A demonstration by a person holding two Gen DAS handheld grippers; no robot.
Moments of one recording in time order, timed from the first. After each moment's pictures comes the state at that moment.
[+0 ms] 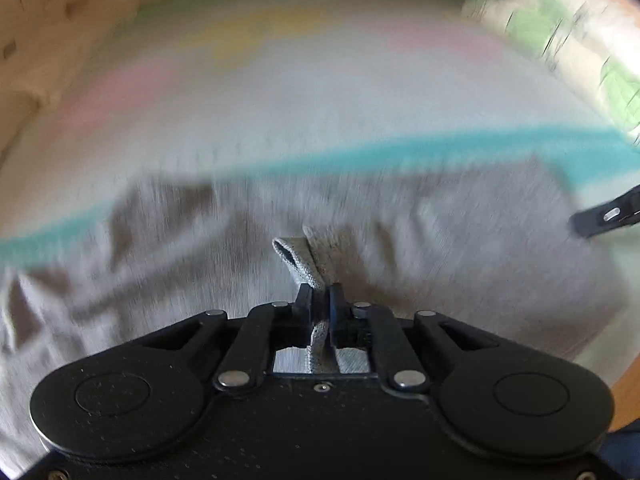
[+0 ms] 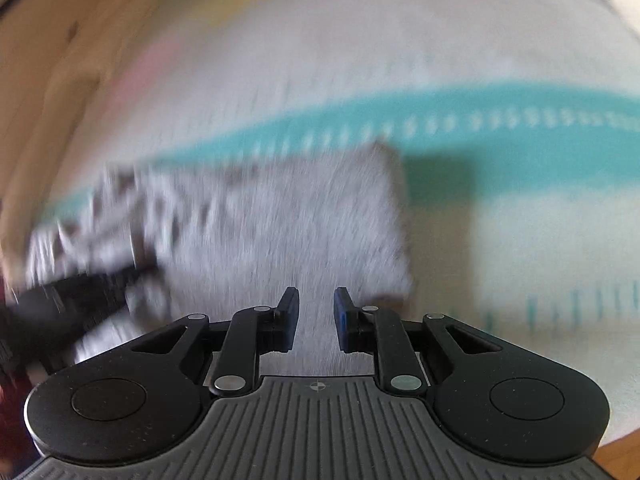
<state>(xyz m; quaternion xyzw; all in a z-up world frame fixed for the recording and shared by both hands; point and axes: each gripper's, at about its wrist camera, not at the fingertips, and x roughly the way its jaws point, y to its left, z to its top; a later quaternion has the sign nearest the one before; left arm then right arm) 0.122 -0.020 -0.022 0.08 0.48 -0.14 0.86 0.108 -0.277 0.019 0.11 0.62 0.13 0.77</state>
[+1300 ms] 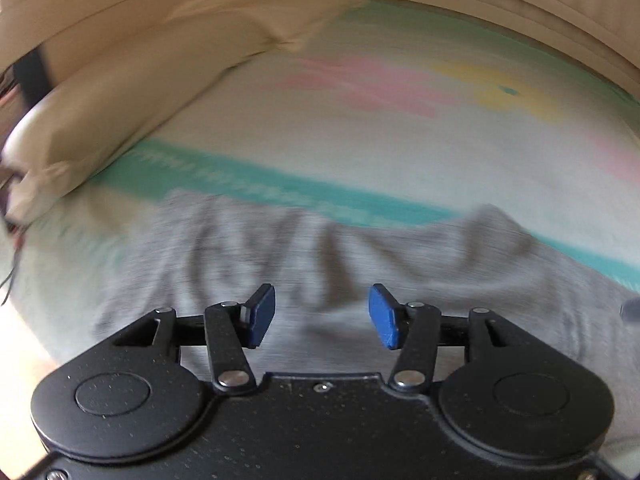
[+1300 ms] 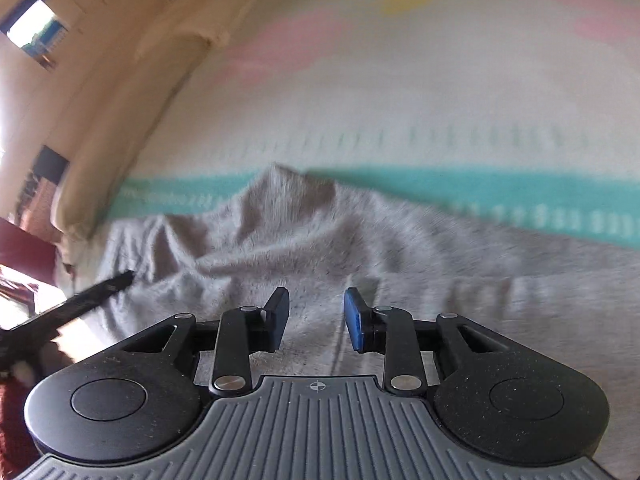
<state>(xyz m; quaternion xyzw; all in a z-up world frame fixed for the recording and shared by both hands) 0.123 0.206 0.014 -0.07 0.43 0.11 0.89 0.162 -0.093 0.036 0.11 0.57 0.24 0.78</state>
